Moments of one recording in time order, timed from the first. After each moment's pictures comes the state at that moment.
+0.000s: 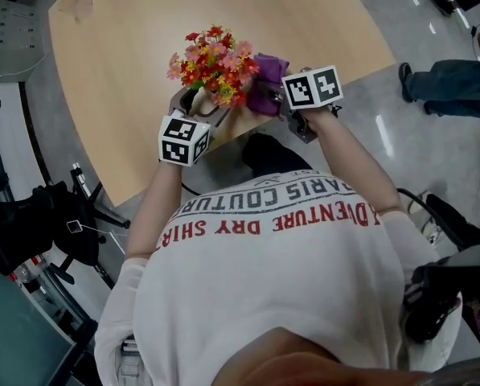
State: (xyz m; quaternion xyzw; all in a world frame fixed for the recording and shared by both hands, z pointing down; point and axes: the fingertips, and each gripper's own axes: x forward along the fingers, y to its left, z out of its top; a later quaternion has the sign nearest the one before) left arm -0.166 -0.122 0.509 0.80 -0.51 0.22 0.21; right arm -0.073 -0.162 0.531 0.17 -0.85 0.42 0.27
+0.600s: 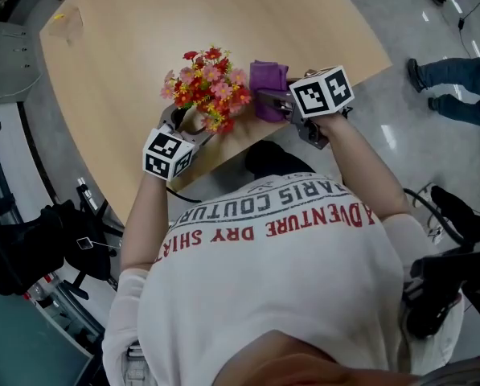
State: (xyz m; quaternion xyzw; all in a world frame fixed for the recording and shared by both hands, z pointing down) left arm -0.184 -0.124 0.518 0.86 -0.40 0.25 0.20; right arm -0.075 -0.170 0.502 0.11 -0.86 0.43 0.25
